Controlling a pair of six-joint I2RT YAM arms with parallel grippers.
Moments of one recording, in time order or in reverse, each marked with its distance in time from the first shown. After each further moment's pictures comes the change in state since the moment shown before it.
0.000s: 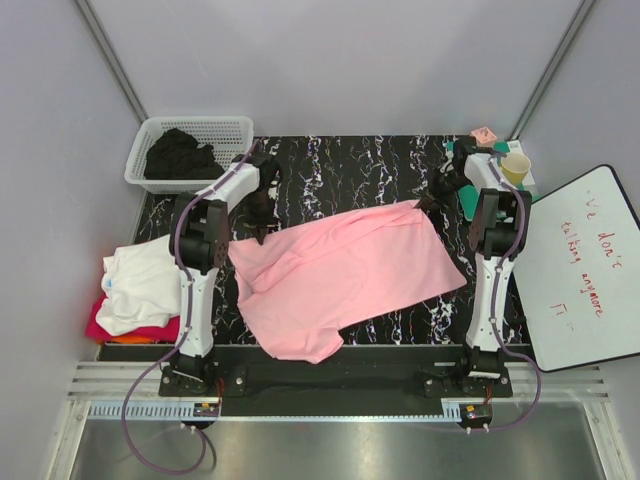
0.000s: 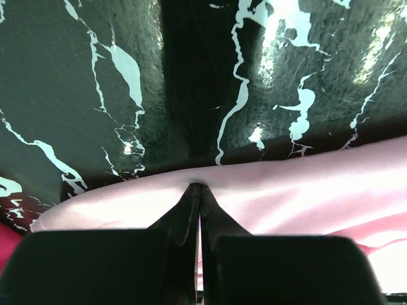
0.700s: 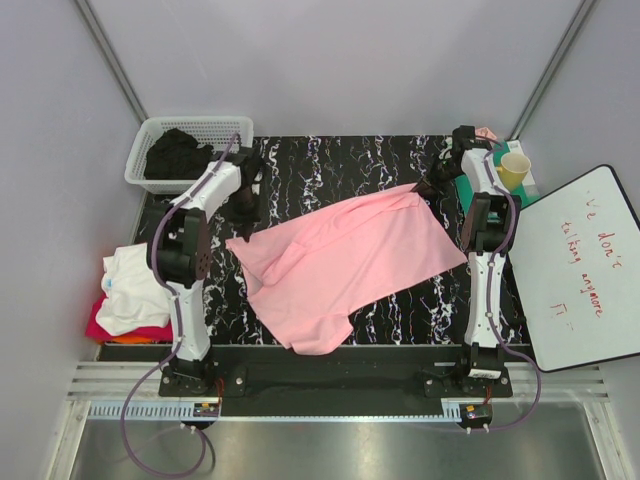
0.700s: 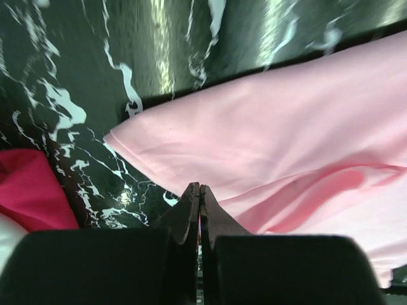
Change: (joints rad) left arm 0.038 -0.212 -0.087 -0.016 -0.039 -0.040; right arm 0.001 0.214 0.373 -0.023 -0.044 0.058
